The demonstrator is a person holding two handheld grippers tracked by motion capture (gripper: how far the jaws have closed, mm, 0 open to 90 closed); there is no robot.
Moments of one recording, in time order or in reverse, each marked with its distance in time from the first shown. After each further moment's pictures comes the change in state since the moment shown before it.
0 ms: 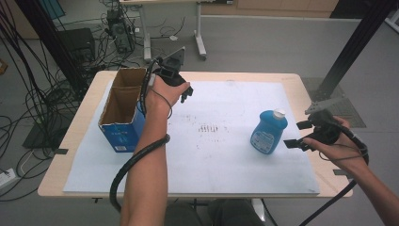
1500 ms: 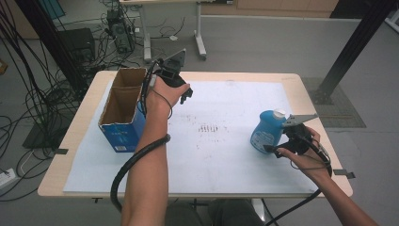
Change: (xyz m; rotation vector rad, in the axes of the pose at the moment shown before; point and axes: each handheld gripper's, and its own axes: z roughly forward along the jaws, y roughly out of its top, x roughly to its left) left arm 0.000 0.002 0.005 0.017 0.019 0.013; right arm 0.006 -0.020 0.072 -0.105 -0.085 -0.029
